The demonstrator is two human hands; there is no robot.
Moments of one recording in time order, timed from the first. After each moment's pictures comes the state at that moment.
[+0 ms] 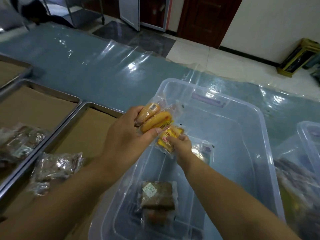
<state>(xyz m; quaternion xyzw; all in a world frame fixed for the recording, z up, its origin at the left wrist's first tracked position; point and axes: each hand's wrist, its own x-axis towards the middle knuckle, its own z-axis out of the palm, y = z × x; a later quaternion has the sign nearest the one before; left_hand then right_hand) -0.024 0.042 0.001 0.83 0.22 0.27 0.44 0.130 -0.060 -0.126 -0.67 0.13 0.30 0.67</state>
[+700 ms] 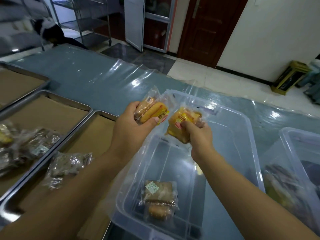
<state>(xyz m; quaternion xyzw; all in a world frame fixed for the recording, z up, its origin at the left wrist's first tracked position) -0.044 0.035 0.022 0.76 0.22 0.34 0.51 0.093 -0.094 0.007 -0.67 -0.01 0.18 0.72</state>
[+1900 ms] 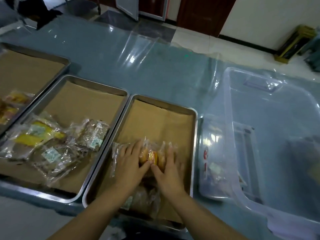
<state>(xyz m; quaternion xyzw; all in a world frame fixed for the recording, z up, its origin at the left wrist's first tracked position) -0.223 0.194 -0.148 0.90 0.29 0.09 0.31 -0.168 0.071 -0.128 -0.89 -0.14 0.24 0.36</state>
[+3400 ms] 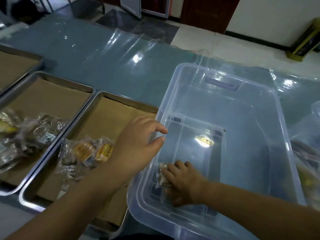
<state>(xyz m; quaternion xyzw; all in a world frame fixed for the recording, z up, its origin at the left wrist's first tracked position) -0.084 0.043 -0.008 0.91 0.14 0.16 0.36 0.016 -0.137 -0.131 -0.73 -0.65 0.18 -0.15</state>
